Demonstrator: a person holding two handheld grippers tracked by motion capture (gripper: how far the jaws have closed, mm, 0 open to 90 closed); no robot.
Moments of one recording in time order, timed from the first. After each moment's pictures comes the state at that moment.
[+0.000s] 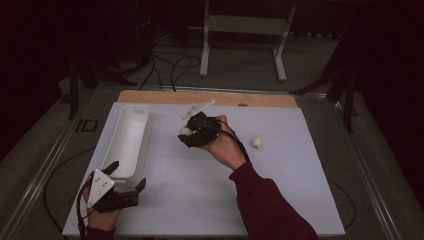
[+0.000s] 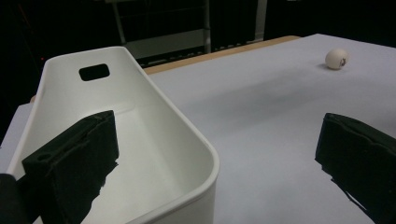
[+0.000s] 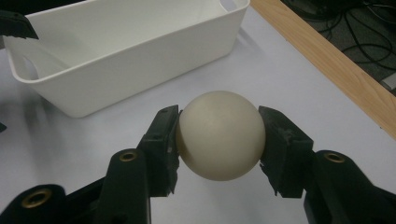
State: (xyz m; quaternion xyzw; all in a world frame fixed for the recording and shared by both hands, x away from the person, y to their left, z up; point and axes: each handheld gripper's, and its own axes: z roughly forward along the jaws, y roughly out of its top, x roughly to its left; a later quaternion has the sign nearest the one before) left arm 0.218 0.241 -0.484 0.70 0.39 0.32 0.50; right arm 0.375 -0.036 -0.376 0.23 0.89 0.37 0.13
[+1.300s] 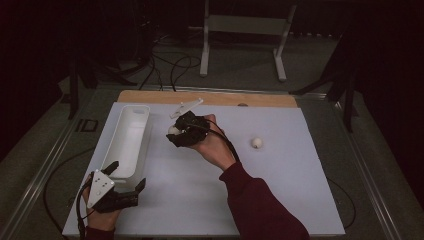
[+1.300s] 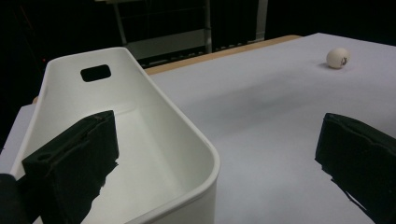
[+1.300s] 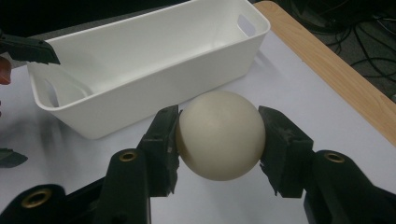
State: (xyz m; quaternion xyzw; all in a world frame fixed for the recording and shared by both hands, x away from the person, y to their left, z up) left arm 0.217 0.242 -0.484 0.70 0.39 0.33 0.50; right arm 0.373 -0.009 -0.372 0.22 0.89 0.39 0.12
